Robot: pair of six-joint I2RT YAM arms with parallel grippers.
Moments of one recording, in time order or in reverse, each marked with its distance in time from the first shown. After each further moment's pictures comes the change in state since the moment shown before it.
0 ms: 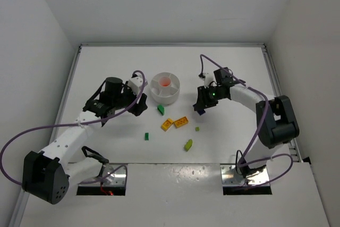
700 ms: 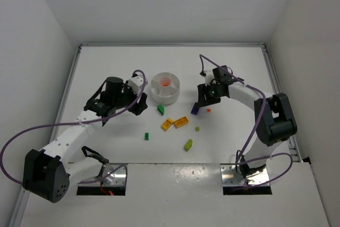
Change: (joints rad) left arm -0.001 0.015 0.000 0.016 -0.018 -0.004; right arm 0.001 0.072 0.063 0.000 0.188 0.016
